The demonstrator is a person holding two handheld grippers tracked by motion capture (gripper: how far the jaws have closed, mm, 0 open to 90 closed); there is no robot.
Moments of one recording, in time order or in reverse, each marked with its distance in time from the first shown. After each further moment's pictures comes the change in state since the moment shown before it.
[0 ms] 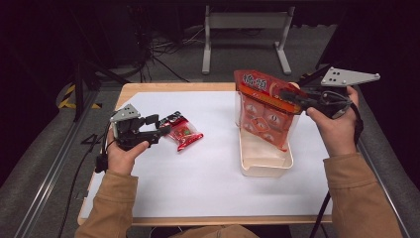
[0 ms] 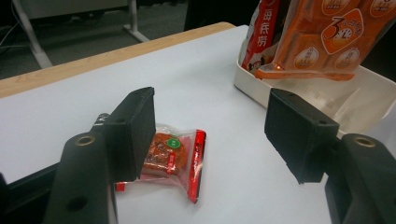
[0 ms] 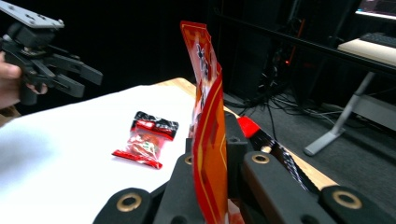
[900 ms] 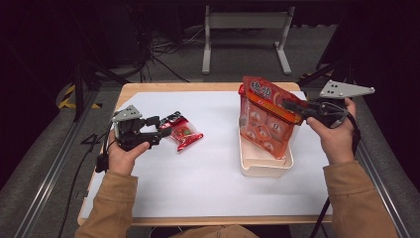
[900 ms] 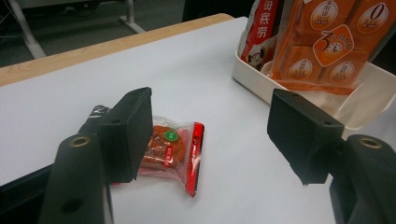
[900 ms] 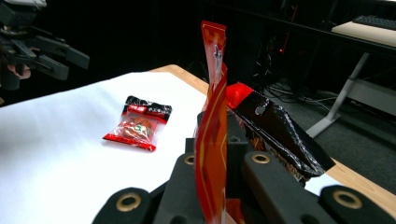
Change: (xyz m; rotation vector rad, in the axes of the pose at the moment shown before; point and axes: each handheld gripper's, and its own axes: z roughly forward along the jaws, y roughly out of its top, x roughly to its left) left arm 0.001 -0.002 0.004 0.030 -0.014 -0.008; right arm -0.005 -0.036 0.000 0.020 -0.024 0.036
